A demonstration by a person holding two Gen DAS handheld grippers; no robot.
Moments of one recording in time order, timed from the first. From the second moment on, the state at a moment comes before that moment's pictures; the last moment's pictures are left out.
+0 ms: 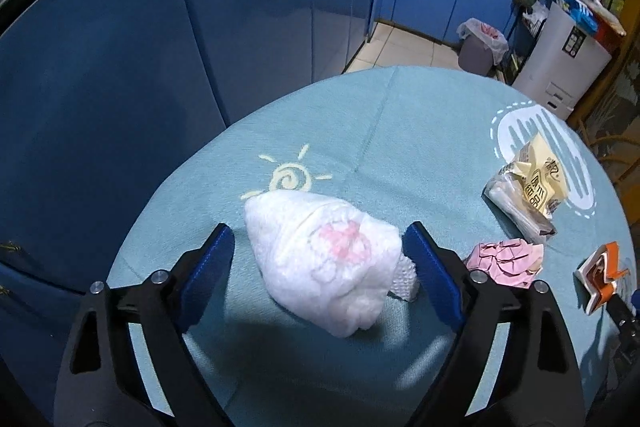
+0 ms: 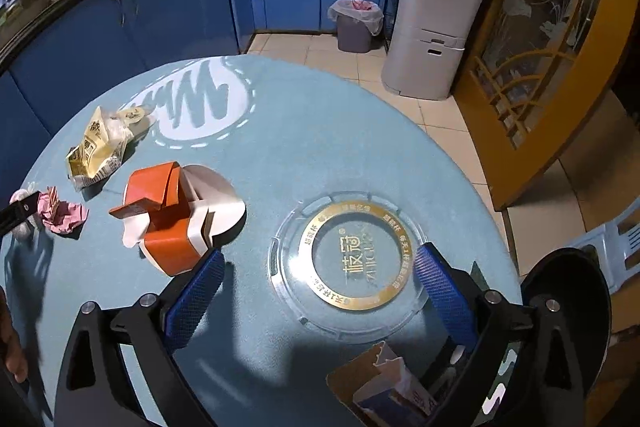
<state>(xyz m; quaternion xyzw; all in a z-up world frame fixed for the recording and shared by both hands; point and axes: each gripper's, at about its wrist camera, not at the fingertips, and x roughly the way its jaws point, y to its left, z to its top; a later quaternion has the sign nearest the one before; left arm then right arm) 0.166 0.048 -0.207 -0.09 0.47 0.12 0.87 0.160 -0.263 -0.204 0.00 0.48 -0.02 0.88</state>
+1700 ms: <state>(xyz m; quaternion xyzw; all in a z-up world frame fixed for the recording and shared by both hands) 0.111 -0.032 -0.142 -0.02 0.40 0.05 0.92 0.082 -0.281 -0.152 0.03 0.41 -0.02 0.91</state>
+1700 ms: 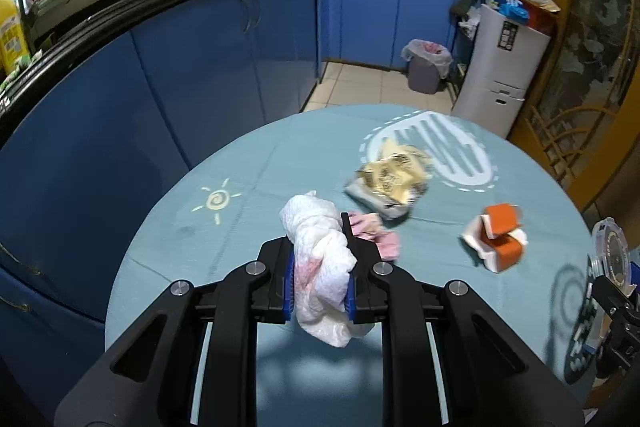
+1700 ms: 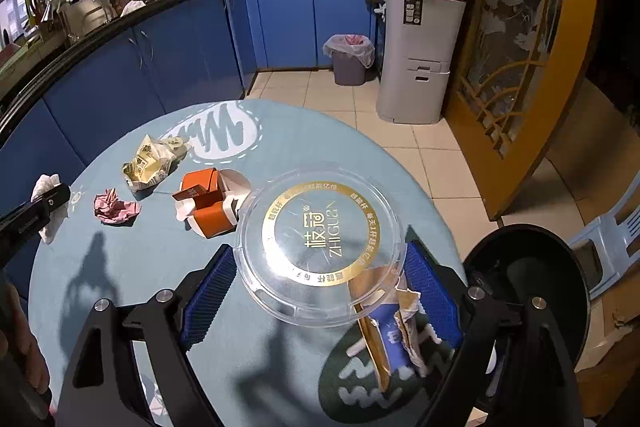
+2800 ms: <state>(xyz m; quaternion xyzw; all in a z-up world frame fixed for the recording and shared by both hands) 0.074 -0.237 -0.107 0.08 0.36 -0.13 0.92 0.009 -0.407 -0.149 0.11 0.38 -0.10 0.91</state>
